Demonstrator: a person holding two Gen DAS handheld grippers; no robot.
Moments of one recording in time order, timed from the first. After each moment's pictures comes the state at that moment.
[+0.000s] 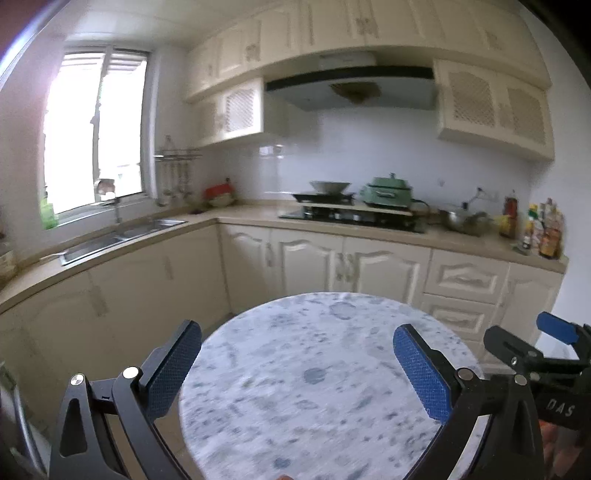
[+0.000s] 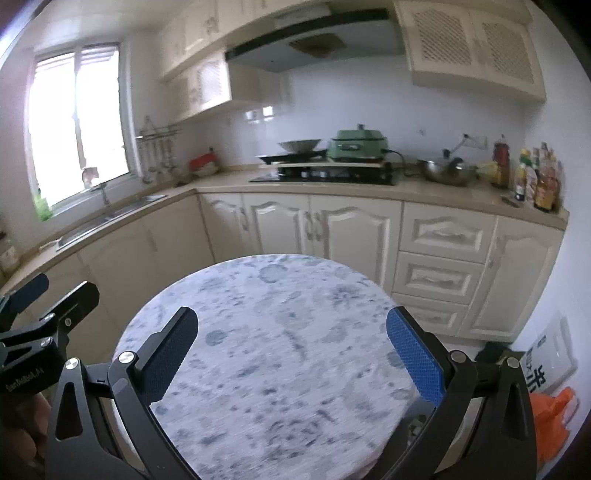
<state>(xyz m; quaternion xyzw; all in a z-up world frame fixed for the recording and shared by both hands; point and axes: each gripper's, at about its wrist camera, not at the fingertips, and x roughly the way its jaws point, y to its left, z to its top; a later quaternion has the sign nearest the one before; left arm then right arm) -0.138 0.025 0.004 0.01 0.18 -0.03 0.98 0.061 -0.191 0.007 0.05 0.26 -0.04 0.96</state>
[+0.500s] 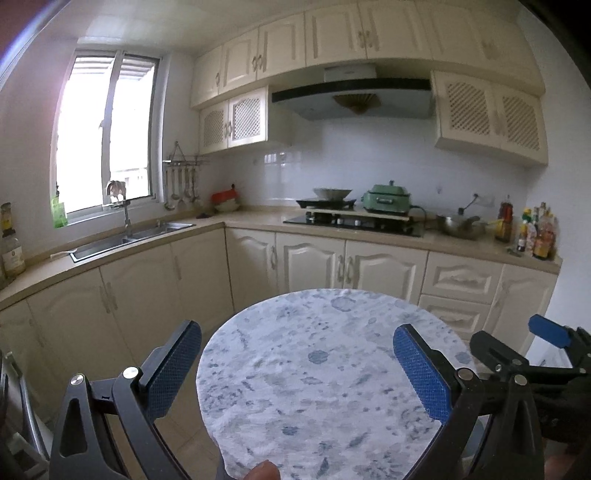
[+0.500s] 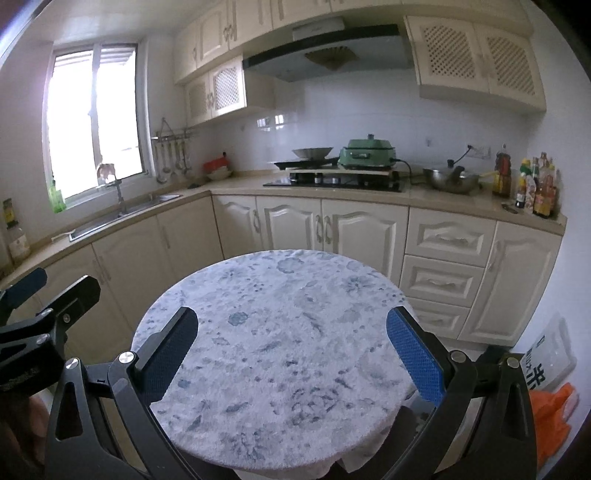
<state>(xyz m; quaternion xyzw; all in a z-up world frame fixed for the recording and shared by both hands) -0.219 0.007 0.001 0.01 0.17 -0.03 0.99 0.007 -0.167 0.006 0.04 0.24 -0.04 0.97</state>
